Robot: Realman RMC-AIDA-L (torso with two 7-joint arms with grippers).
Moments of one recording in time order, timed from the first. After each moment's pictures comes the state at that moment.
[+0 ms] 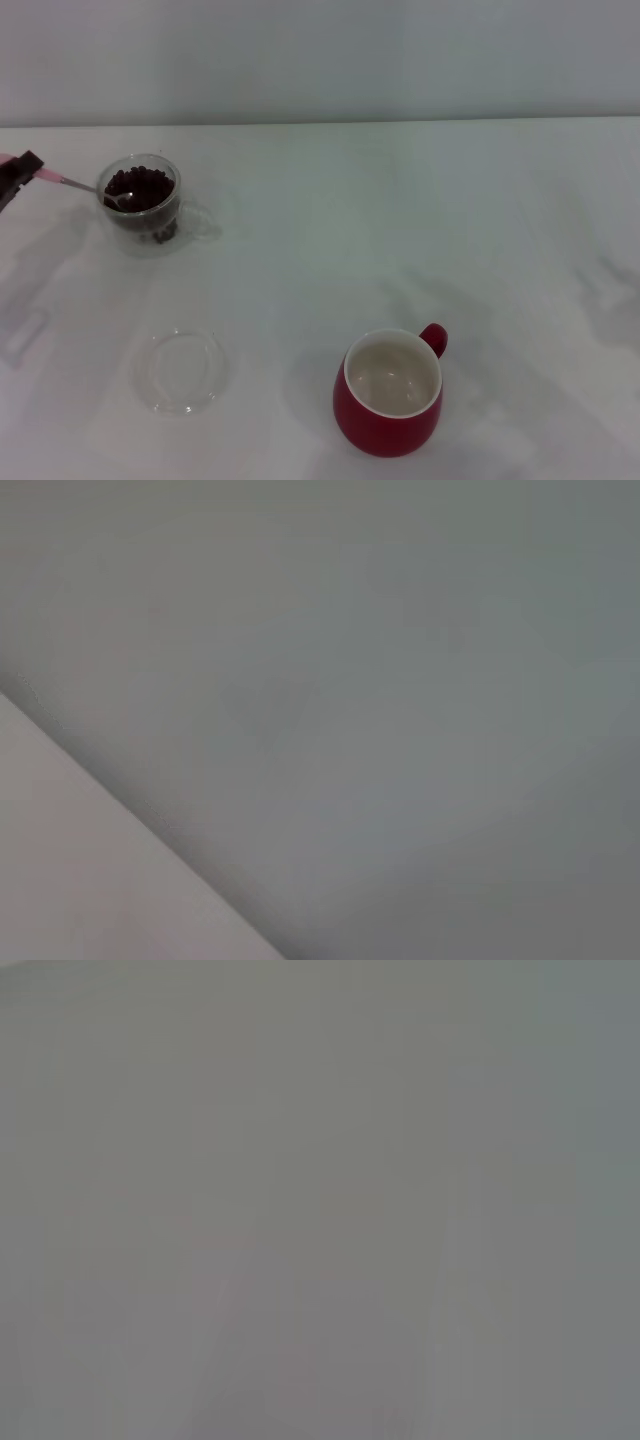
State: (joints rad) left arm -0.50 -2.00 0.74 0.29 1.27 1.00 -1.73; right arm 0.23 2.01 -1.22 0.00 -0.48 -1.97 0.23
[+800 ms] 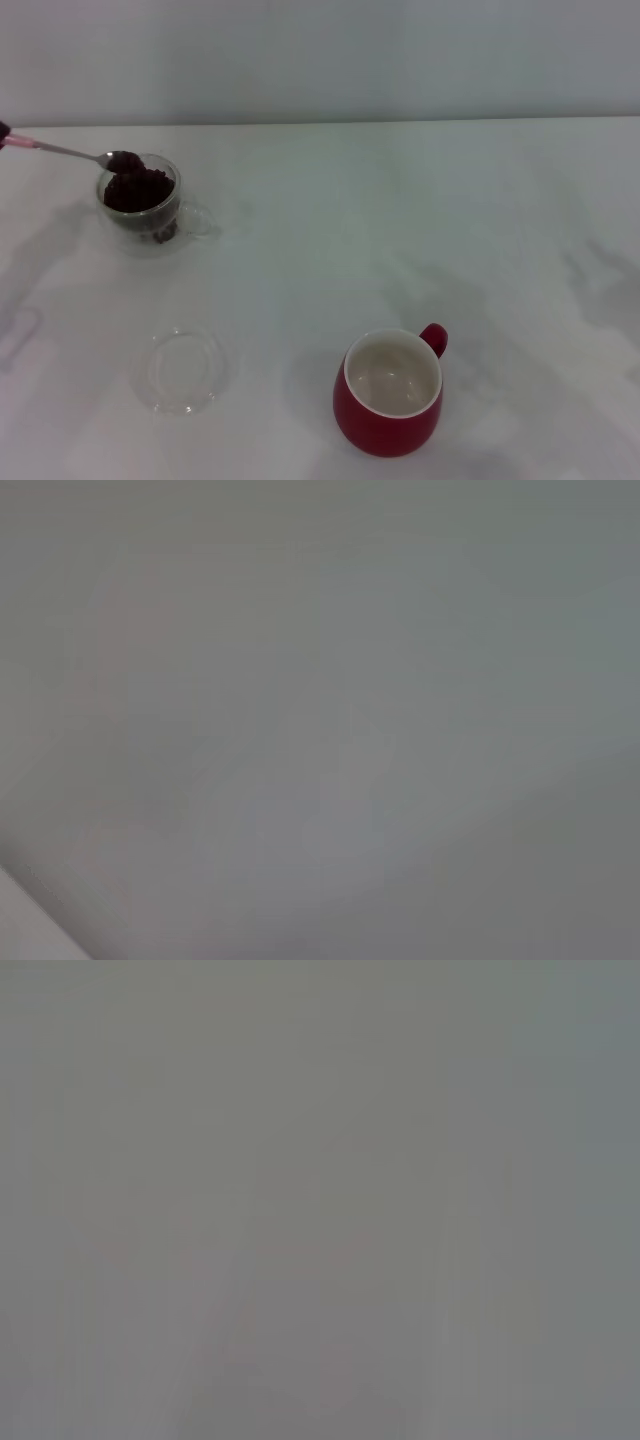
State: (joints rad) left arm -0.46 -1.97 0.74 0.28 1.17 1.20 -1.76; right arm 0.26 2.01 -1.22 -0.04 -0.48 -1.89 0.24
